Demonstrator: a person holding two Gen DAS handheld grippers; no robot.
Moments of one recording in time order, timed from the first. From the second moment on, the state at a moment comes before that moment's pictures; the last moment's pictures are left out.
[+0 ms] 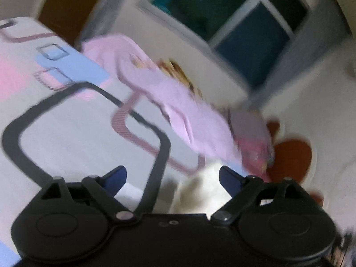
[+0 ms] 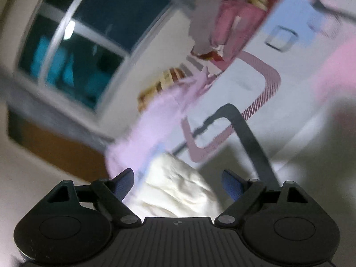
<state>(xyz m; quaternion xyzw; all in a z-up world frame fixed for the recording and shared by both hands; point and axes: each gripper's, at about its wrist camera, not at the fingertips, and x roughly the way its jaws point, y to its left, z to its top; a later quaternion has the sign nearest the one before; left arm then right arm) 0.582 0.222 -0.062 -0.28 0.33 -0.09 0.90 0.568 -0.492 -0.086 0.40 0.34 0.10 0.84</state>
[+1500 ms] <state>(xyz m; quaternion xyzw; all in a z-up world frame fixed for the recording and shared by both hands) 0.585 0.154 -0.056 -0.17 0.28 -0.15 0.93 0.540 -0.390 -0.069 0.15 0.27 0.05 0.95</state>
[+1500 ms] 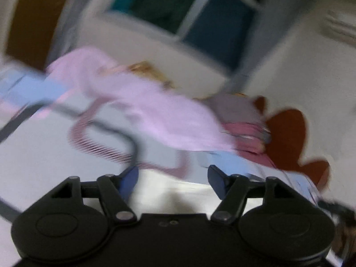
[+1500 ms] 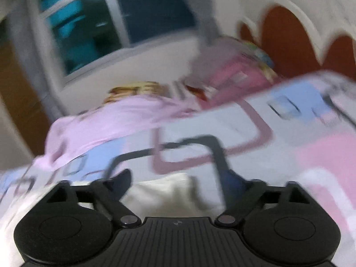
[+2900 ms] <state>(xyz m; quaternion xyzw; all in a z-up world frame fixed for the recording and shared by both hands) 0.444 0.148 -0.162 -0.45 0.32 -0.01 0.83 0.388 -0.437 -0.175 0.55 0.33 -0.01 0.77</state>
